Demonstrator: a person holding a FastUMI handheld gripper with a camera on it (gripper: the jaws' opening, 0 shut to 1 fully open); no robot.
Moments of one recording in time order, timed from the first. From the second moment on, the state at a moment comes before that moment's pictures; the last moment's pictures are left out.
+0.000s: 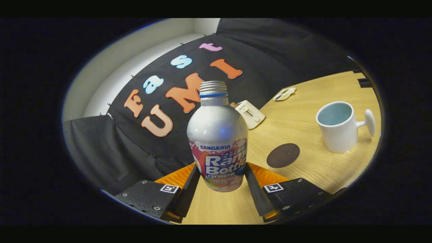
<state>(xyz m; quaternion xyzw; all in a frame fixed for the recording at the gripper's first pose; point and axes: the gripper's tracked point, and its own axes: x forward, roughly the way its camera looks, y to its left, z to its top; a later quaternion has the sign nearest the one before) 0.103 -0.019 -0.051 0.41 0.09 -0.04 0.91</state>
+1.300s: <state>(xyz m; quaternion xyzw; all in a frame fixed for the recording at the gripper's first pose) 0.113 -0.073 -0.036 0.73 0.02 -0.12 0.67</state>
